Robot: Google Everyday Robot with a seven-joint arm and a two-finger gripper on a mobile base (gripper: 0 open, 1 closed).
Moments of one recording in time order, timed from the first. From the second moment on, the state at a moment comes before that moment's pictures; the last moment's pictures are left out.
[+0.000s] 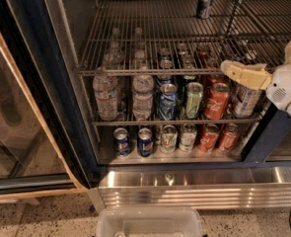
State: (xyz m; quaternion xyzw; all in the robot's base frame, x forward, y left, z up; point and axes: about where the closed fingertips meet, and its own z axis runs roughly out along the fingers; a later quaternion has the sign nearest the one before) arm 0.571 -0.265 0.974 -0.14 0.63 0.11 0.75
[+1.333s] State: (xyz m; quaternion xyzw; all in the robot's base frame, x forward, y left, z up) arm 0.688 -0.267 1.018 -0.08 0.63 0.04 0.77
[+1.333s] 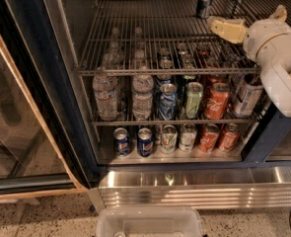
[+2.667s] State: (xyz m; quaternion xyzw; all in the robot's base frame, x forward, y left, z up) arm 0.734 -0.224 1.052 -0.09 0.59 0.08 0.80
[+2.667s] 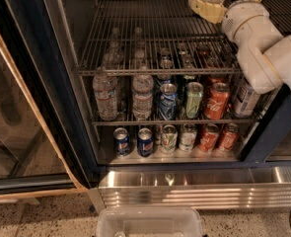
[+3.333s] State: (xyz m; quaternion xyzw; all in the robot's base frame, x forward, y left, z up) arm 0.752 -0.209 1.084 -0.10 0.63 0.04 0.77
